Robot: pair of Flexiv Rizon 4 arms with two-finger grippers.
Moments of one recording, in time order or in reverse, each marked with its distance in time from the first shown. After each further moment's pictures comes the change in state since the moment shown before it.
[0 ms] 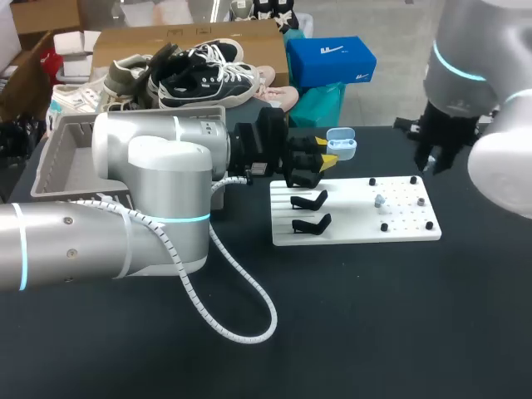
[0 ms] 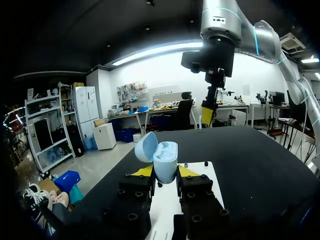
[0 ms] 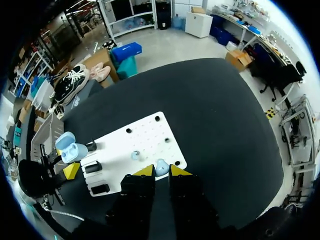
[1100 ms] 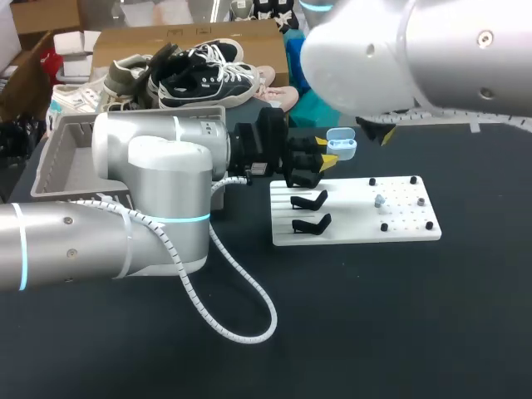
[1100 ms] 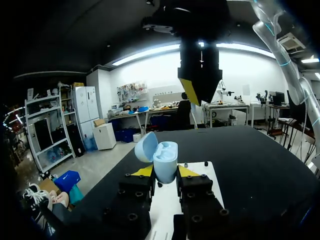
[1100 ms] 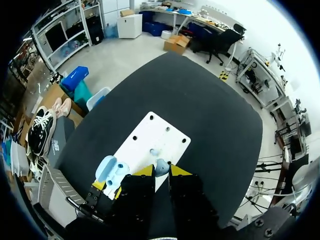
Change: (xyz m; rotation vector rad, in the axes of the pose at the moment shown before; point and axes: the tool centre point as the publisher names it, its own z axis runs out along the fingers) left arm 0.000 0.000 0.000 0.000 0.000 0.000; right arm -0.003 0.084 -0.039 0.319 0.005 0.430
